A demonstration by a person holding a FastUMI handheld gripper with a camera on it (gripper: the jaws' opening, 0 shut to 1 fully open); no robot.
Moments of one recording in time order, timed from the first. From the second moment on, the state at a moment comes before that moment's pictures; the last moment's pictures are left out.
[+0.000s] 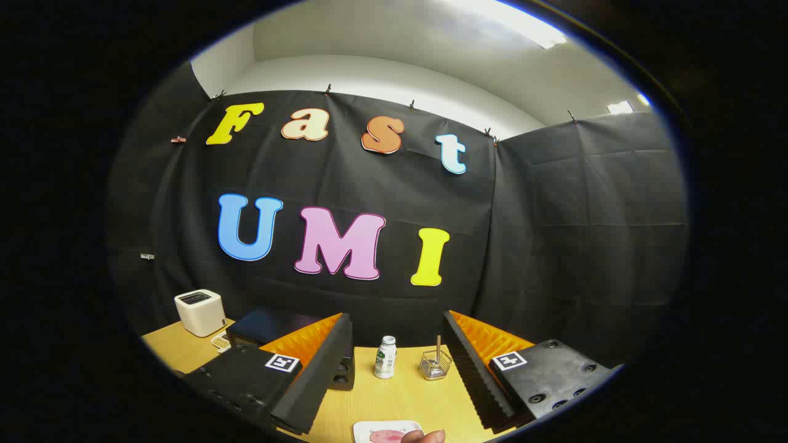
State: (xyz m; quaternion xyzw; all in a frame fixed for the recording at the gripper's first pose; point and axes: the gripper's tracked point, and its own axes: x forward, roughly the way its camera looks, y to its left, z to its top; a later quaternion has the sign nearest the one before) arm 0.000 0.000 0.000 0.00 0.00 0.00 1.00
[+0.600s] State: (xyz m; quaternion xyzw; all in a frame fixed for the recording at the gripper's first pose) arm 0.005 -0.010 -0.011 0.00 0.01 -0.01 1.00
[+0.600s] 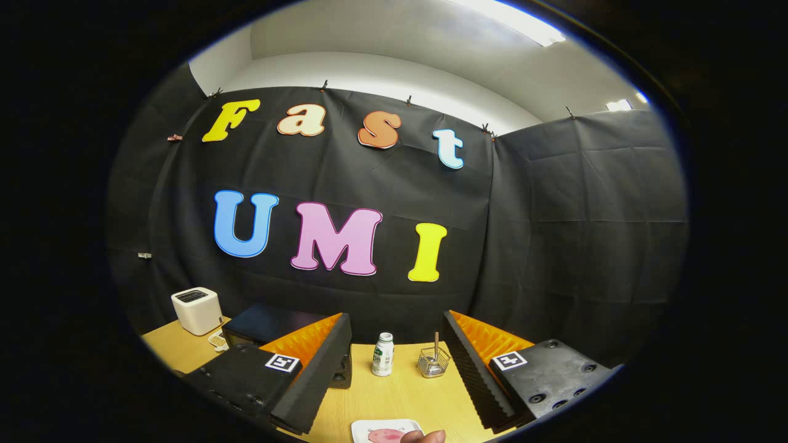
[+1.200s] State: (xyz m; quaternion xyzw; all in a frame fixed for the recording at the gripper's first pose) arm 0.019 0.029 -0.026 0.03 0.03 0.01 1.00
